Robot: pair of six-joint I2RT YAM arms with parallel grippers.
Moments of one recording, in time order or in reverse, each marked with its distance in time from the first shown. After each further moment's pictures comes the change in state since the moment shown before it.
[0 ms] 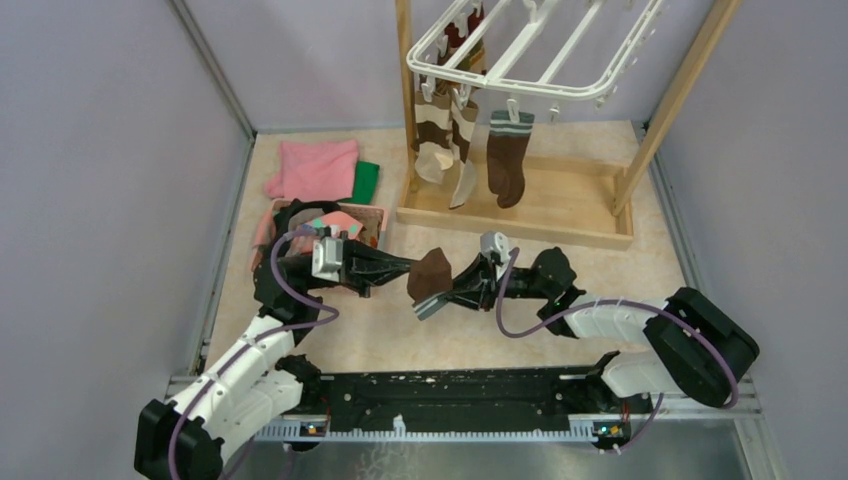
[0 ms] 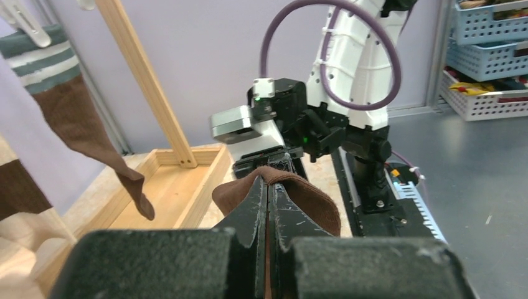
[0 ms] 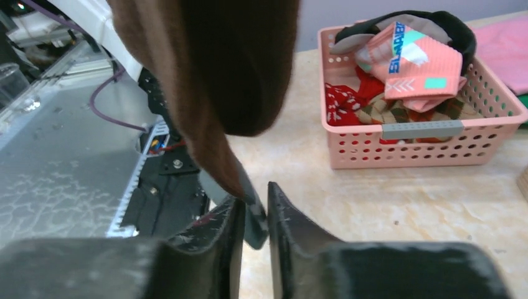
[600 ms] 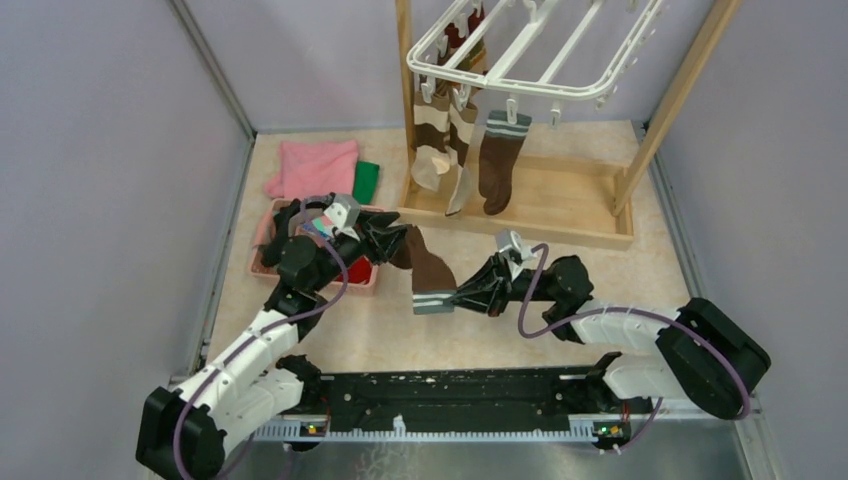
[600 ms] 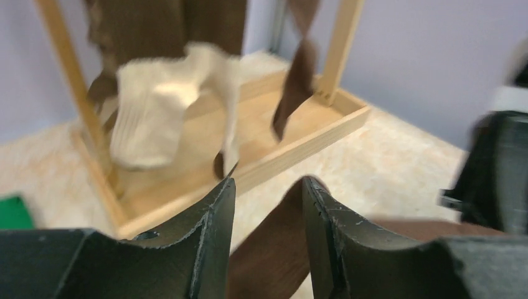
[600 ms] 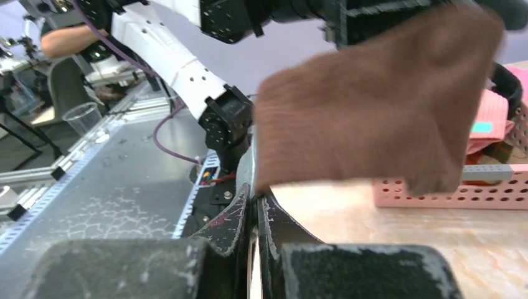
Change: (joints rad) left arm -0.002 0.038 0.000 -0.373 -0.609 0.143; right arm 0.003 -0.077 -0.014 0.143 -0.061 0.225
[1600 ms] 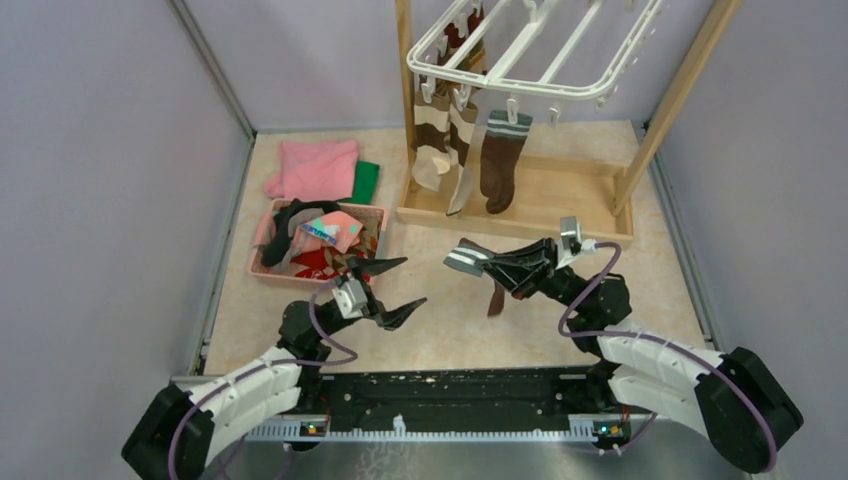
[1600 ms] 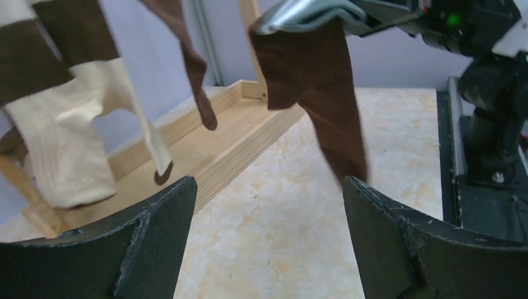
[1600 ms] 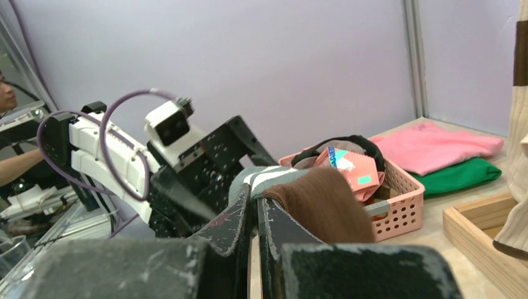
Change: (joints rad) left arm -0.123 -0.136 -0.454 0.453 0.055 0.150; right arm -0.126 -0.268 -0.131 0.099 0.325 0.171
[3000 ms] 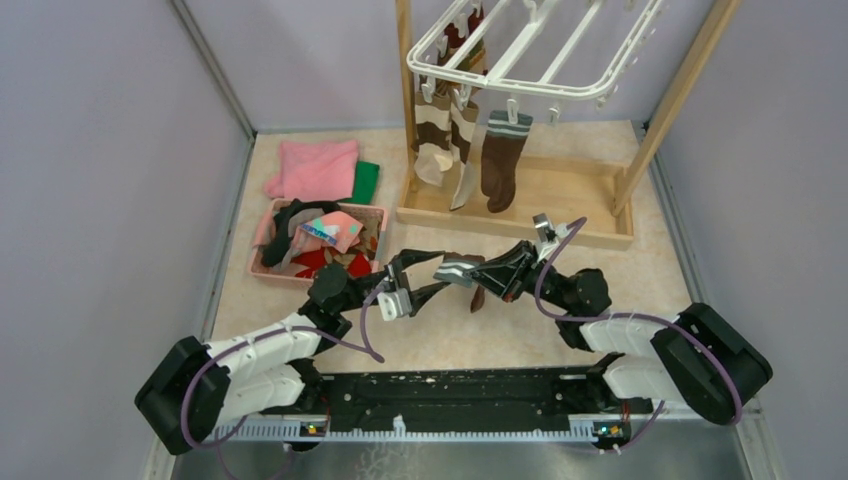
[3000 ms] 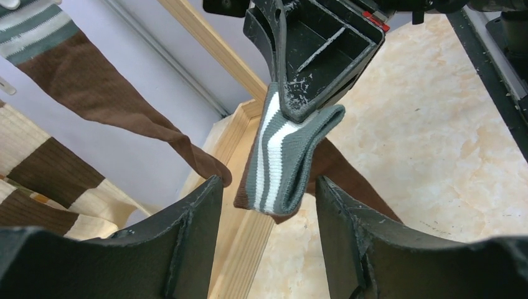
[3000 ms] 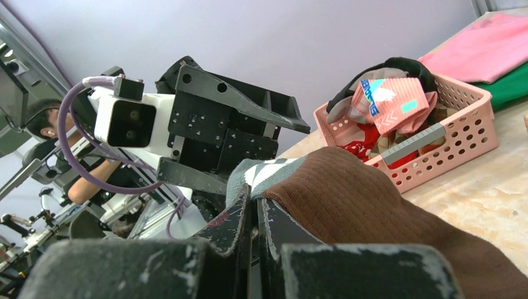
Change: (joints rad) left arm -0.153 0.330 0.278 -0.090 0.159 0.601; right arm -0.001 0.259 -0.023 0.156 -0.037 0.262
